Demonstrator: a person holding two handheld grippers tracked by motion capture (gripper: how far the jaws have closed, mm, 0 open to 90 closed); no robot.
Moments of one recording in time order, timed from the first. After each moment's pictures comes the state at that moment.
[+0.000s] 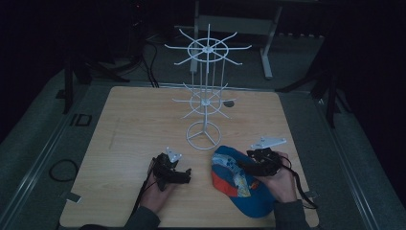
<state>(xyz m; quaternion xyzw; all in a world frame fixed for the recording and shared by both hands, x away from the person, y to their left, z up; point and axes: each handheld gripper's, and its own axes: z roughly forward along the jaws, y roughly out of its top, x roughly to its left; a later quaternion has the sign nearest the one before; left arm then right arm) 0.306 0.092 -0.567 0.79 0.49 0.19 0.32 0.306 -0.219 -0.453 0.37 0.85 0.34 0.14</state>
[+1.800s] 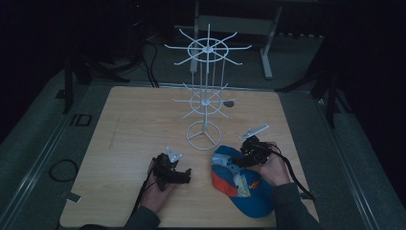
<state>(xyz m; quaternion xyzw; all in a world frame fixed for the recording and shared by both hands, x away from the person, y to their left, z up) 0.306 0.092 -0.568 0.79 0.49 0.20 0.32 0.350 -0.200 -0.463 0.35 0.89 0.27 0.09</state>
